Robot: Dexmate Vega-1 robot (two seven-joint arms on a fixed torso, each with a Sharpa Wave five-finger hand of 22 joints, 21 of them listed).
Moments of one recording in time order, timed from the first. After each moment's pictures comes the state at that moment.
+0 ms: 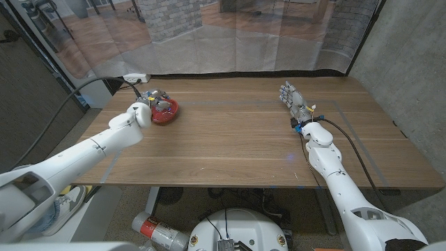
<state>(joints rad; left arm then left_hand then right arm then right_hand) 0.61 0.90 0.69 -1.65 0.27 0.61 0.13 0.94 0.00 0.40 -0.06 0.18 0.52 -0.14 0.33 0.21 0.45 -0.17 0.18 0.49 0.42 -0.04 0.19 0.45 0.38 0.15 0.50 0.19 -0.83 -0.13 -0.02 -1.23 0.22 0.21 0.18 0.18 0.04 0.31 -0.11 0.20 0.28 0.03 0.20 0.19 0.26 0.05 0.21 0.18 0.19 -0.01 0.19 0.18 0.18 -0.04 0.24 0.18</state>
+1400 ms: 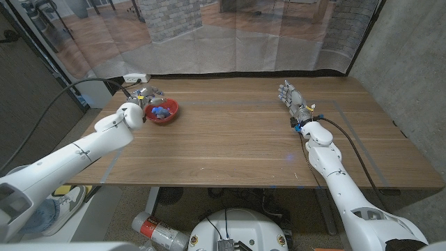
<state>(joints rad) 0.74 0.97 0.54 -1.79 0.15 0.62 0.22 0.88 0.02 0.38 -0.03 0.18 0.51 -0.13 0.30 0.21 0.43 -0.17 0.20 0.46 0.40 -0.04 0.20 0.43 0.34 0.17 0.48 0.19 -0.83 -0.14 -0.03 -1.24 0.22 0.21 0.19 0.18 0.04 0.31 -0.11 0.20 0.28 0.03 0.20 0.19 0.27 0.05 0.21 0.18 0.19 -0.01 0.19 0.18 0.18 -0.04 0.24 0.18</state>
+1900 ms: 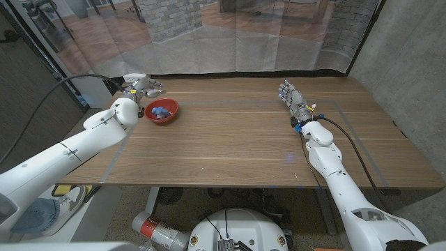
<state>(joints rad) 0.80 1.00 0.44 -1.87 0.05 0.57 0.26 0.87 0.03 0.39 -0.03 0.18 0.53 -0.13 0.30 0.20 0.46 -0.17 0.21 0.45 0.42 -0.05 0.21 0.42 0.33 0.16 0.47 0.19 -0.84 -0.14 -0.02 -1.25 0.23 0.21 0.19 0.19 0.04 0.31 -0.11 0.20 0.28 0.03 0.20 0.19 0.28 0.04 0.21 0.18 0.19 -0.01 0.19 0.18 0.18 -0.04 0.23 0.18</state>
